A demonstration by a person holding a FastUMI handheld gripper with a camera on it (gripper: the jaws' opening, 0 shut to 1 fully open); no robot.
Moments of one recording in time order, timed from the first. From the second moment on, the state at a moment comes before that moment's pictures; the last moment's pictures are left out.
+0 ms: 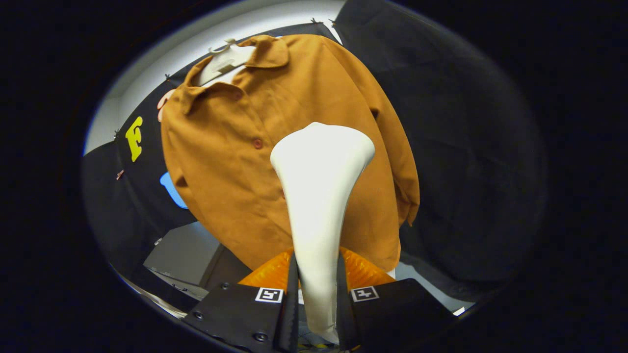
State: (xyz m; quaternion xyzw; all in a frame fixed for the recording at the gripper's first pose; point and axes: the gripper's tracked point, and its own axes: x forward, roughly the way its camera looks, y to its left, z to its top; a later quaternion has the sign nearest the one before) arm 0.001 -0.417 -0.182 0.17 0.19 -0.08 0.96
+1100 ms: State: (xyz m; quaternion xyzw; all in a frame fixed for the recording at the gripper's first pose) arm 0.029 -0.054 -0.030 0.07 0.06 0.08 0.99
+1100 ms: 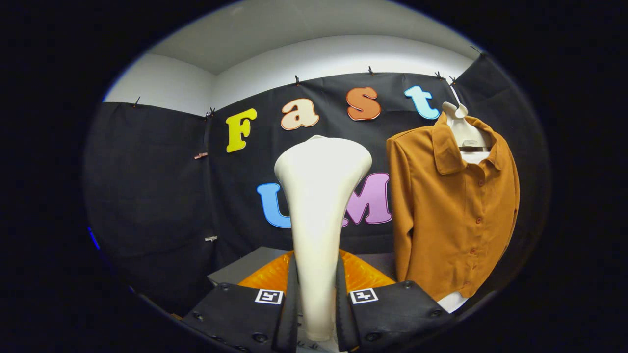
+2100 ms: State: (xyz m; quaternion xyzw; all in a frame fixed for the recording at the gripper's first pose) arm 0.018 0.007 -0.032 0.05 0.06 0.06 0.99
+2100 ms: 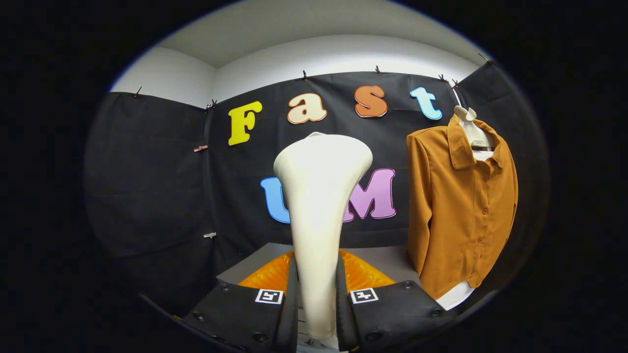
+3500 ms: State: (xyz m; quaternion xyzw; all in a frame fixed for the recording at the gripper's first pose) arm 0.047 -0.008 -0.044 0.03 0.07 0.05 1.00
